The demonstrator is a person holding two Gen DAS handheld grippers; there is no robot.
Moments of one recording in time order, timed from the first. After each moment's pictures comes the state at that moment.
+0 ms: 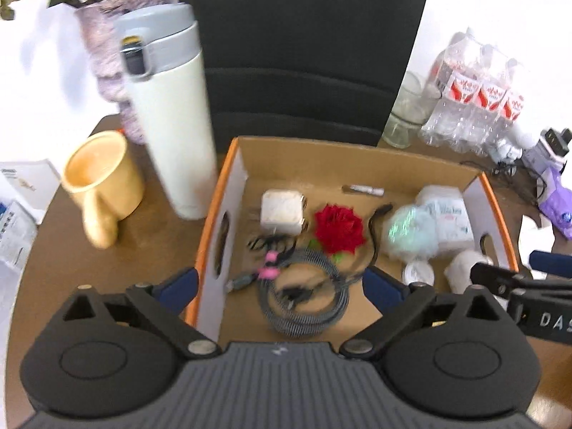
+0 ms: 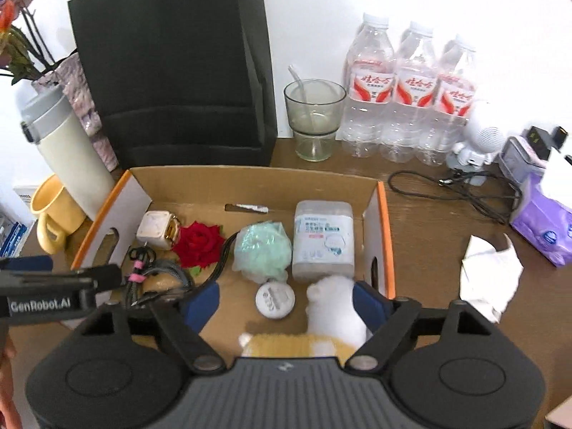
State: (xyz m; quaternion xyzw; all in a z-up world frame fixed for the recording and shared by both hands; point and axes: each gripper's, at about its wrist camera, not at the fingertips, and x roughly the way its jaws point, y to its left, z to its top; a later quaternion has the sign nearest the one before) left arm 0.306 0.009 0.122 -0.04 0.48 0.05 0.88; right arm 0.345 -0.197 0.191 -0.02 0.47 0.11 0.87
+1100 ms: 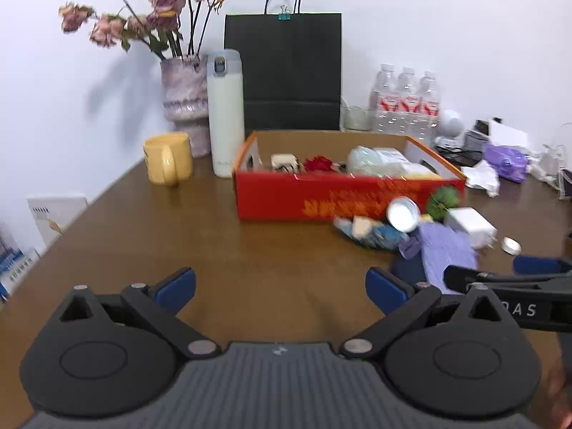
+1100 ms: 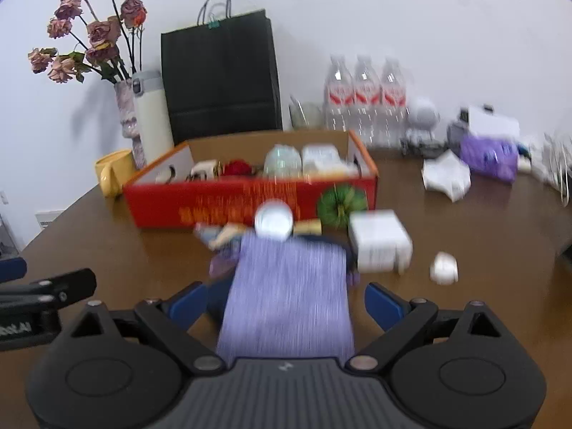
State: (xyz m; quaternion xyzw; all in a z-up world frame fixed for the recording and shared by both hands) left arm 0.003 -0.009 0.046 0.00 0.27 0.03 0.96; right arm 0.059 -0.231 0.092 0.02 0.29 0.10 0.95
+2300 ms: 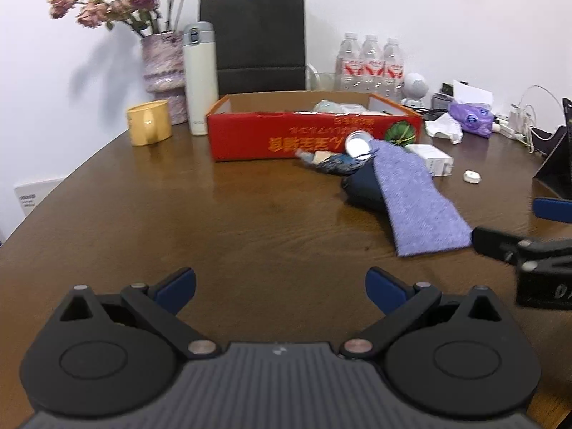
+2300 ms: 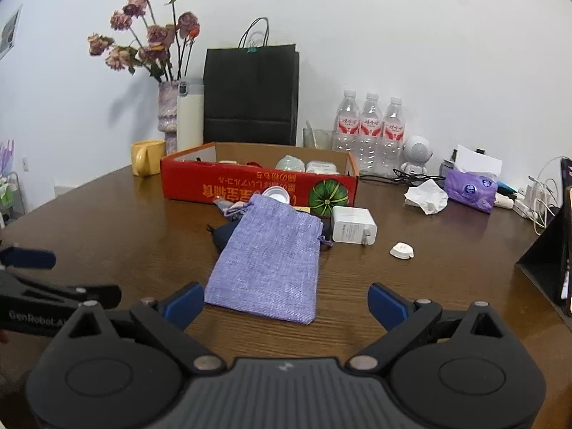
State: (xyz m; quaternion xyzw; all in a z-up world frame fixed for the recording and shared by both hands) left arm -0.052 -0.036 0.006 0.02 0.29 0.00 0.96; right arm -0.037 -0.266 0.082 -0.06 0.23 0.13 0.96
